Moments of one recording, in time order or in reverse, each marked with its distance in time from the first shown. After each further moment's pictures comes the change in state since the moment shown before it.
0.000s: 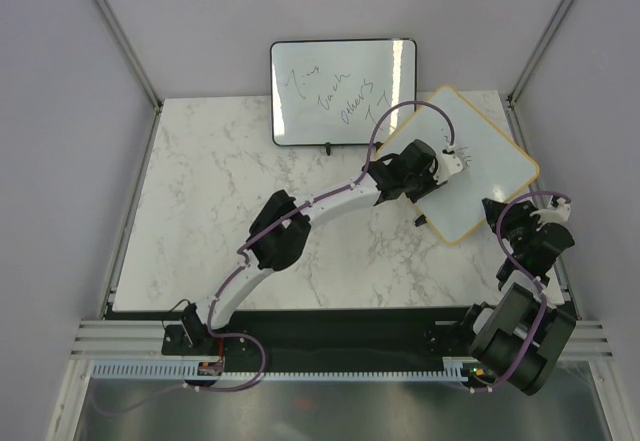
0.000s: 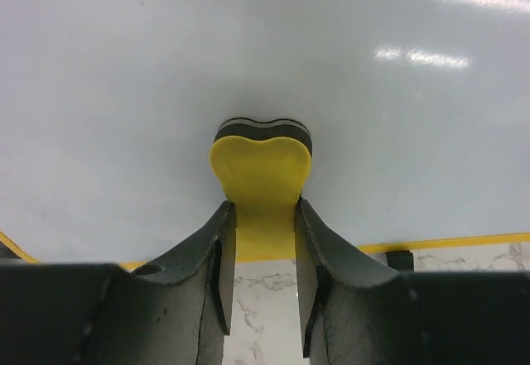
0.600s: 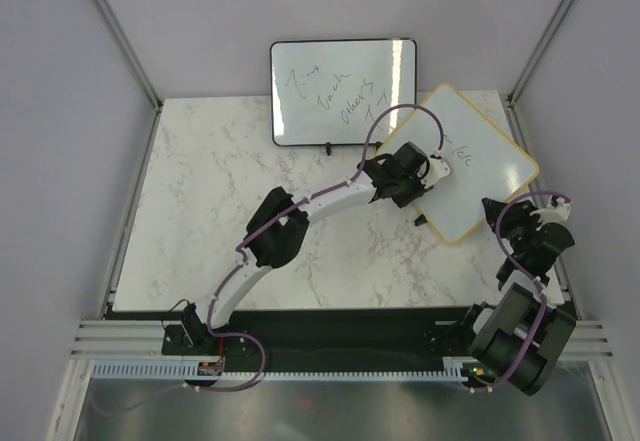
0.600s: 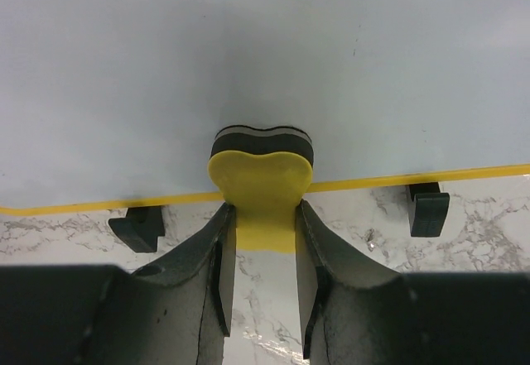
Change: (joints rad) left arm 0.026 -0.020 -0.060 -0.120 0.006 -0.021; right arm 0.000 0.000 0.000 0.005 -0.007 -0.010
